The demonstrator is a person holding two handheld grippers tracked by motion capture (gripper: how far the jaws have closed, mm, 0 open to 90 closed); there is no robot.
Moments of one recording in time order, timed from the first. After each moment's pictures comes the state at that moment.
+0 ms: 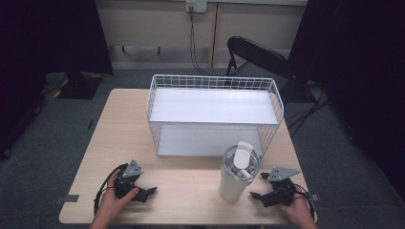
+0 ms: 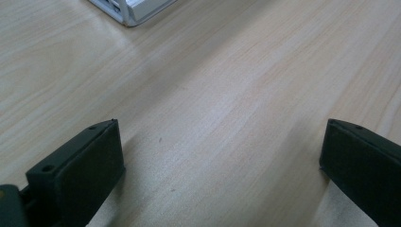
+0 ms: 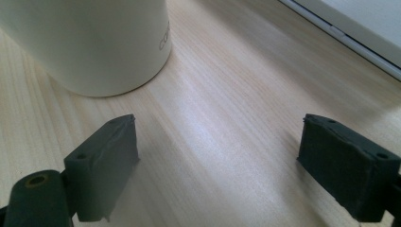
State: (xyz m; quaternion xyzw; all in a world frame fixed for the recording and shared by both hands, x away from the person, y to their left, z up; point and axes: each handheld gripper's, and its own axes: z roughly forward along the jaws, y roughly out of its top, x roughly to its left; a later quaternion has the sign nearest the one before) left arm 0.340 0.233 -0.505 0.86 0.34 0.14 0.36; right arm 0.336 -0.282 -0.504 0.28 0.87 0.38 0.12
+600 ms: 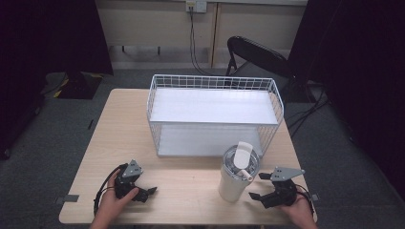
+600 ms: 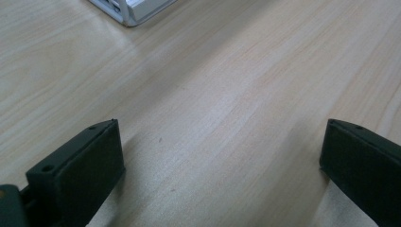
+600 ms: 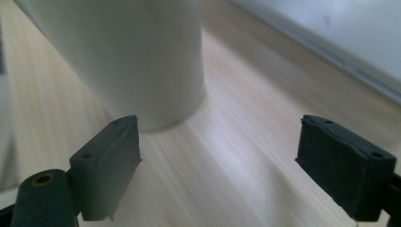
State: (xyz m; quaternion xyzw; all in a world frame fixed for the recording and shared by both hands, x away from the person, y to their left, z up) left arm 0.340 0.233 -0.505 0.86 0.34 0.14 0.36; right arm 0.328 -0.279 -0.487 0.28 0.86 0.43 0.10
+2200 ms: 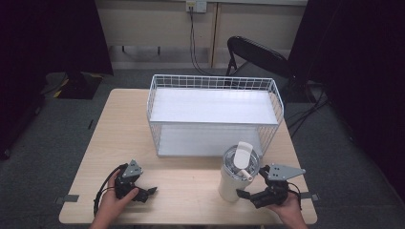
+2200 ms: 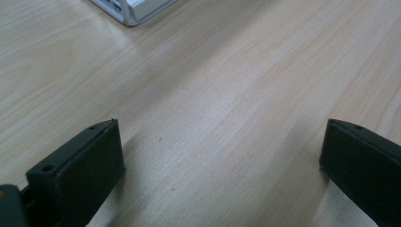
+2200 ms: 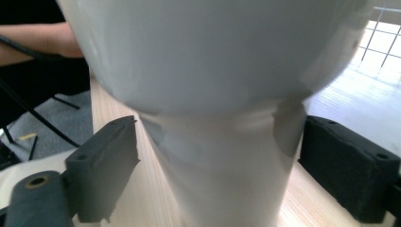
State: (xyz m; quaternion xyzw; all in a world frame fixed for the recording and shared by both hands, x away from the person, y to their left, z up) left arm 0.339 0.233 -0.505 0.86 0.34 0.14 0.36; right arm 0.317 -0.240 -0.451 0.22 0.79 0.57 0.07
